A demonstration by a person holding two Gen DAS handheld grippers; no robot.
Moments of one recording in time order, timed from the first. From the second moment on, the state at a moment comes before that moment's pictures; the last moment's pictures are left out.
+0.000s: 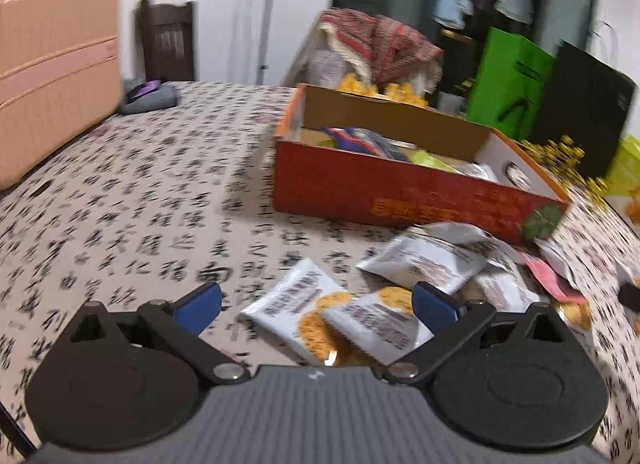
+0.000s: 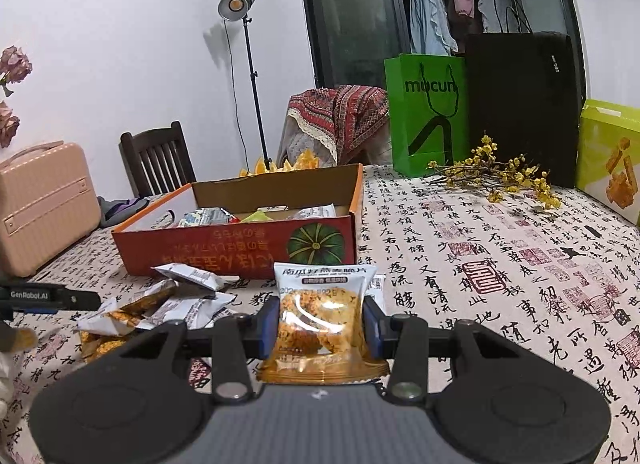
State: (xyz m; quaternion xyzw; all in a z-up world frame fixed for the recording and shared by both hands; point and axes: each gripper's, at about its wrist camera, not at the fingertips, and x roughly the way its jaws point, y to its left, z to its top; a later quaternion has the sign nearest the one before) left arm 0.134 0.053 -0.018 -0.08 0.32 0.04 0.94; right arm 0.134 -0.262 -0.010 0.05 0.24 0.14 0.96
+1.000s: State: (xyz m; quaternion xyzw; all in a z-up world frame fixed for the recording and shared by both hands) left arm 0.123 0.012 -0.020 -0.03 0.31 -0.08 0.95; right arm 0.124 -0.259 -0.007 0.05 0.23 0.15 0.96
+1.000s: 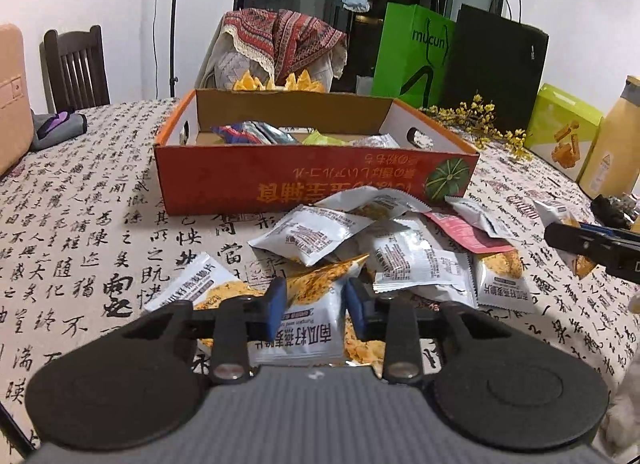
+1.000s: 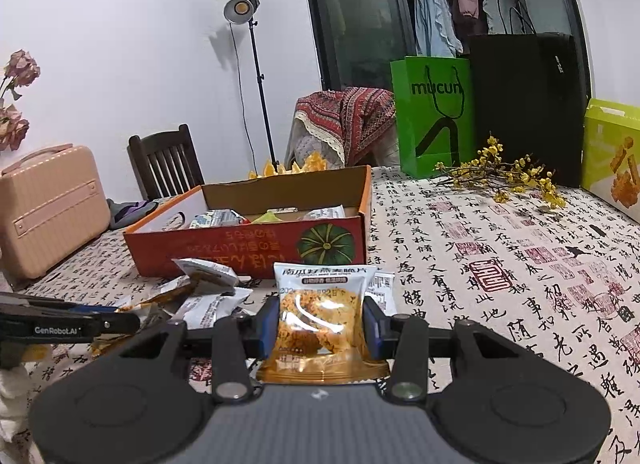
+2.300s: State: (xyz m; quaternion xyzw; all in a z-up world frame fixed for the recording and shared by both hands) left arm 0.215 0.028 0.074 -0.08 0.20 -0.04 0.98; right arm 0.239 -0.197 0.065 0.02 0.17 0.18 0.97
